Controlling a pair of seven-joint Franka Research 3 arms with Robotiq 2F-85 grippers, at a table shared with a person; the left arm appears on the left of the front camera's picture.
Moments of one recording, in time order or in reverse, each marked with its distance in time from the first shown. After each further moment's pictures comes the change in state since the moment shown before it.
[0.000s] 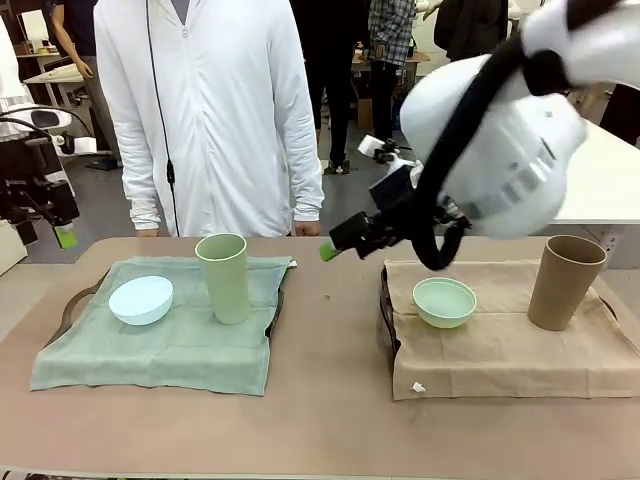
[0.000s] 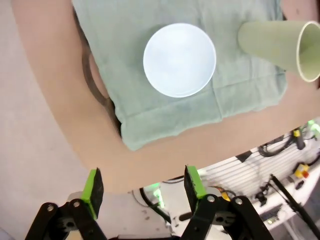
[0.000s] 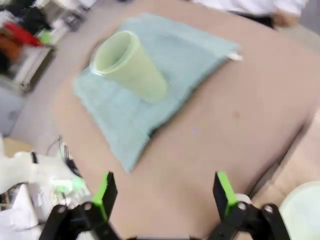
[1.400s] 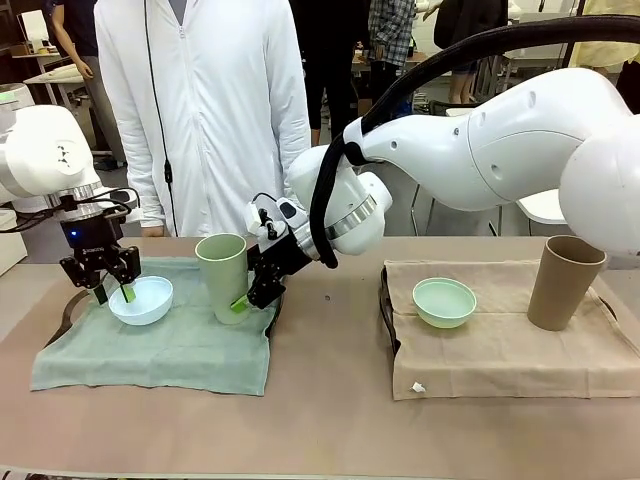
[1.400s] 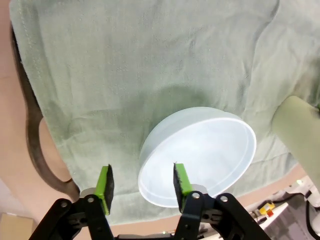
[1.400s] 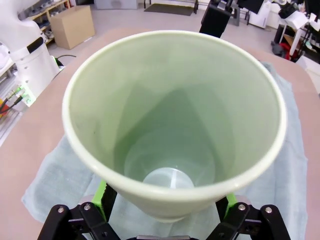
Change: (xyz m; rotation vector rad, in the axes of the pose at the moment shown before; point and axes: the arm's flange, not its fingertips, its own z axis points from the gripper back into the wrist) left arm 0.085 0.009 -0.156 -0.122 0.078 0.241; right arm 0.103 -0.013 -0.272 0.590 -0.117 1.037
